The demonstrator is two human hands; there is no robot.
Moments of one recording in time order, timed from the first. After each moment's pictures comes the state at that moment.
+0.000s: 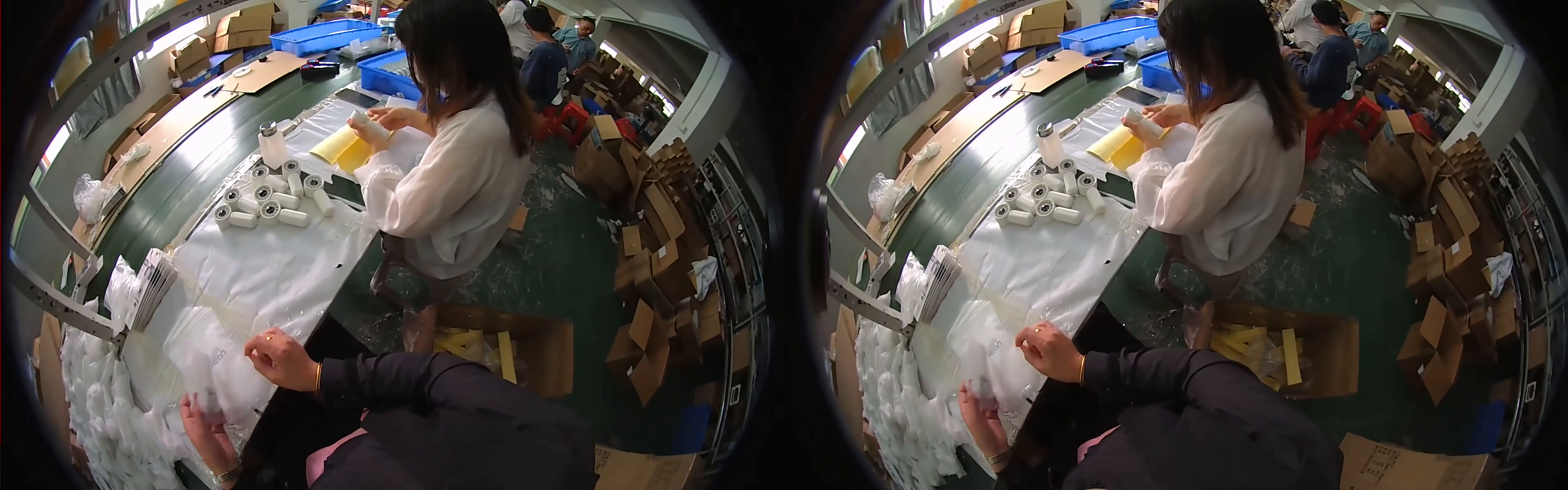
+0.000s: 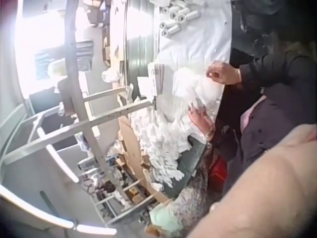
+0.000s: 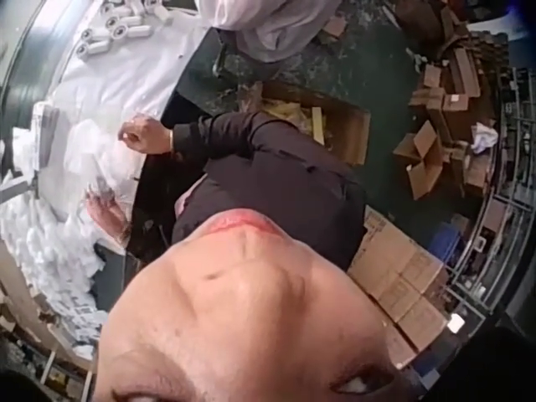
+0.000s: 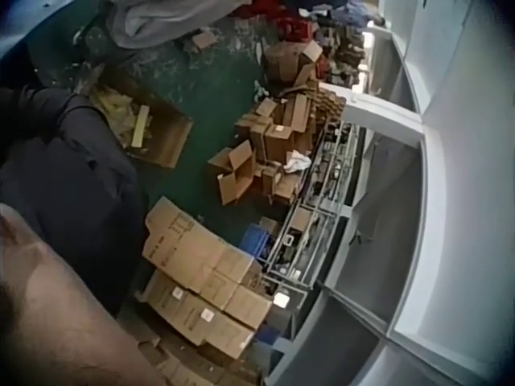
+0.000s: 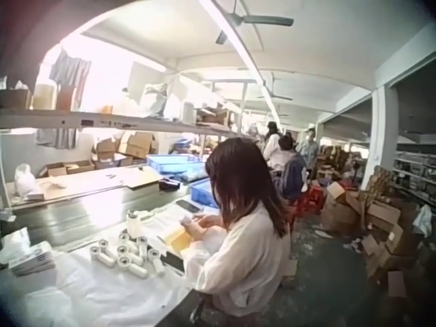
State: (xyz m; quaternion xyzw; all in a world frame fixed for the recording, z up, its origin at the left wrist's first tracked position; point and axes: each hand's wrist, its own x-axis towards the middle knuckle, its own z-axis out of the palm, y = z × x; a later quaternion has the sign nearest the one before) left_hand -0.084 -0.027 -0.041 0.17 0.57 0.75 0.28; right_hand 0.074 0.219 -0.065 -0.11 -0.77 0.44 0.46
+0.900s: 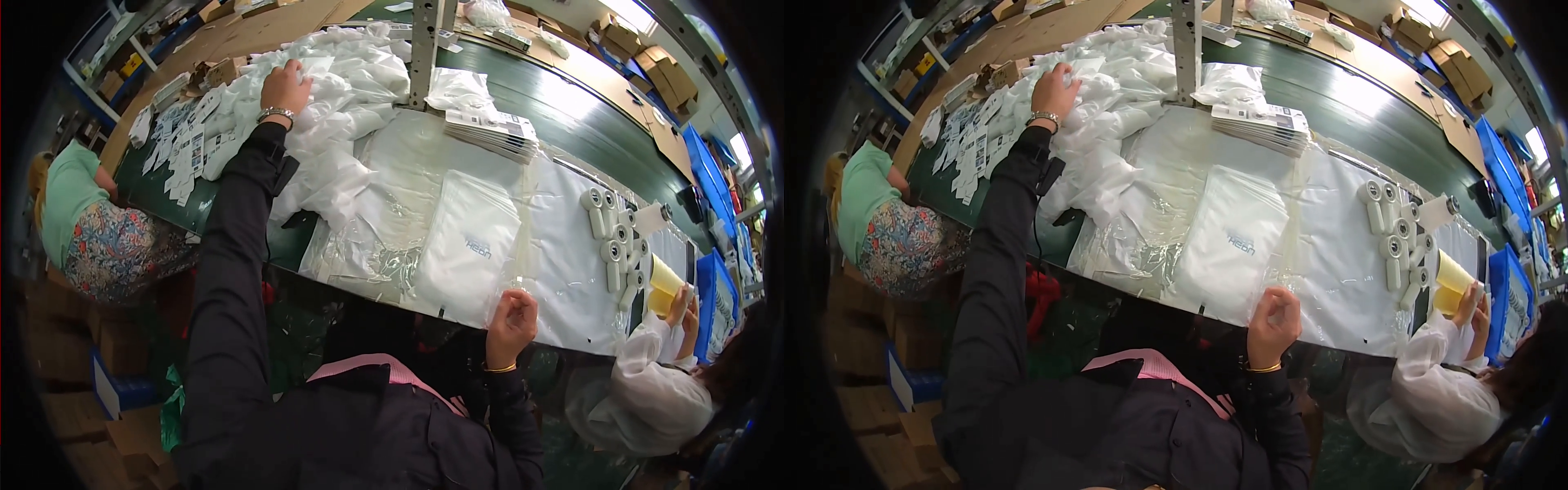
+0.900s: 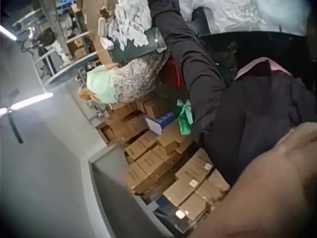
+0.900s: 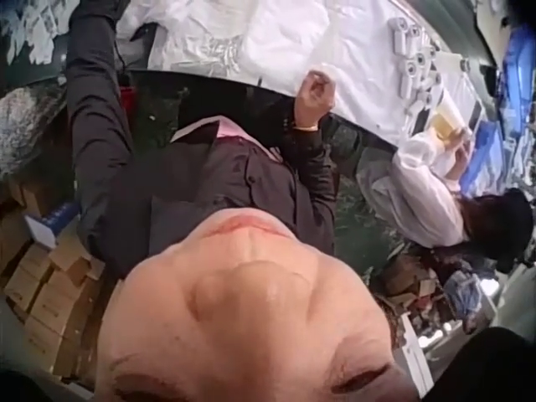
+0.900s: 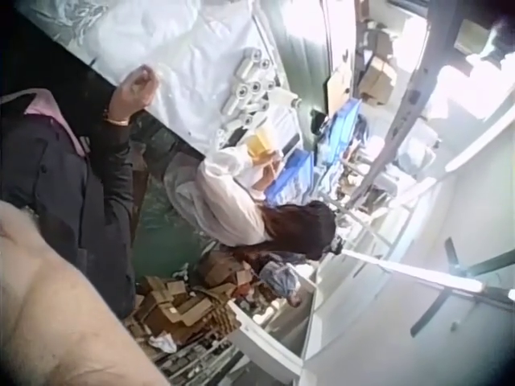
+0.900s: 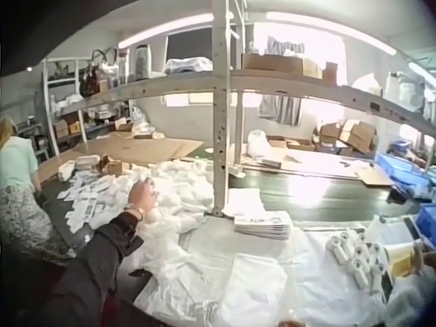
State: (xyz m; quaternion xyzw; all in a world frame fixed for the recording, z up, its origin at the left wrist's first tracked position) left_hand -0.372 -0.164 0.050 0.07 0.94 0.11 -0.32; right_hand 0.084 0.220 -0.066 -0.14 -0.77 0.49 0.39
